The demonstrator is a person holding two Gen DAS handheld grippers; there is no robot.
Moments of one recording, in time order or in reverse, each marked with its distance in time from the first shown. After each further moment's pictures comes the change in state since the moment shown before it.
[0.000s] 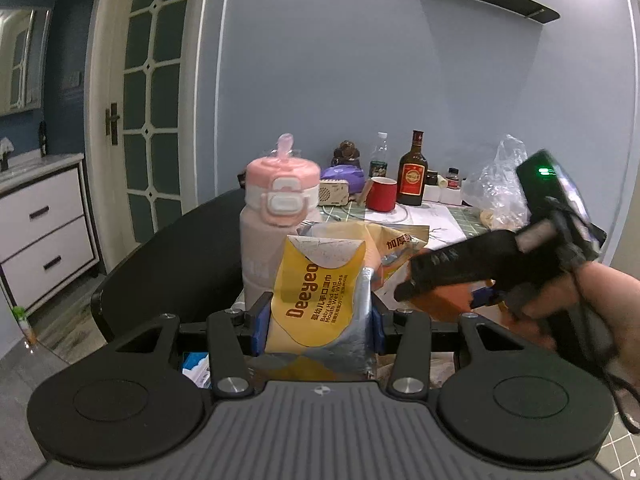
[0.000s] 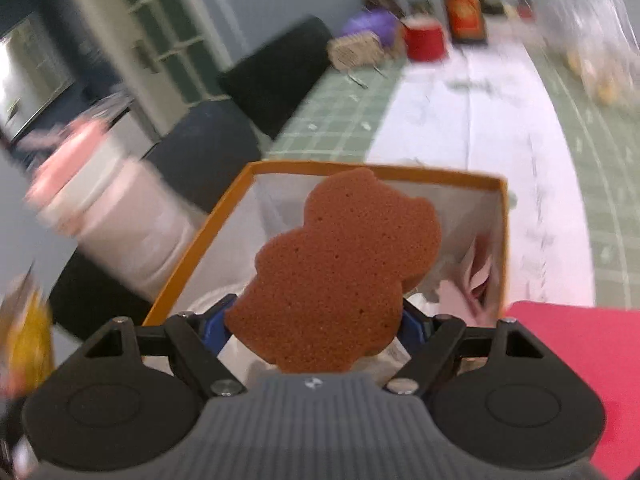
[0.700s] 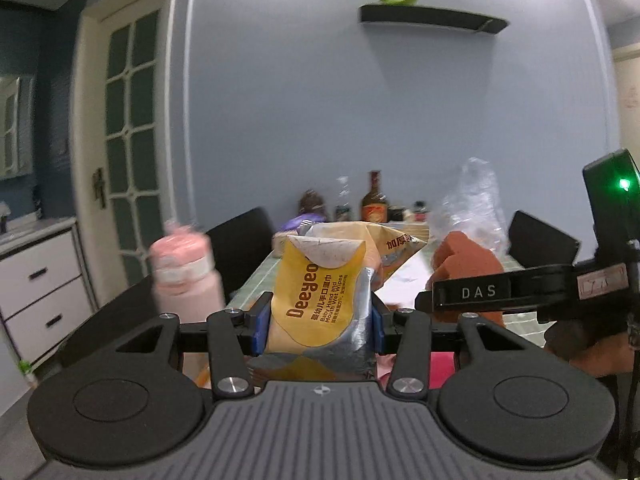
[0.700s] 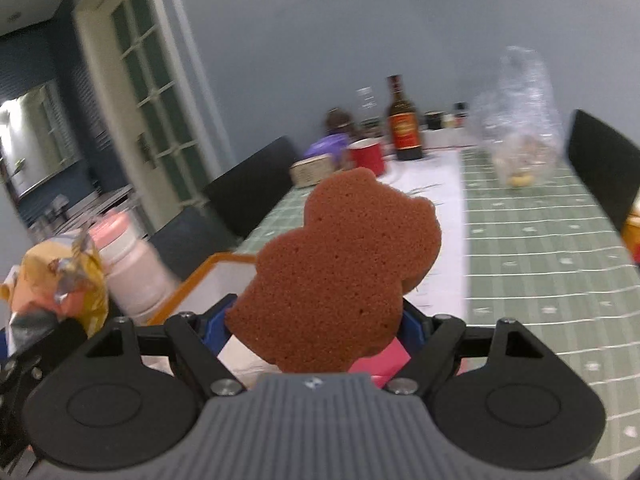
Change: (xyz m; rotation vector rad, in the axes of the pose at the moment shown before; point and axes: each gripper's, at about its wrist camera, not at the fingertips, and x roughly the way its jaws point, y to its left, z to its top) left arm -0.035 -0.122 0.012 0.106 -0.131 0.030; right arm -0.149 -0.053 -0.060 -0.141 -0.359 0.024
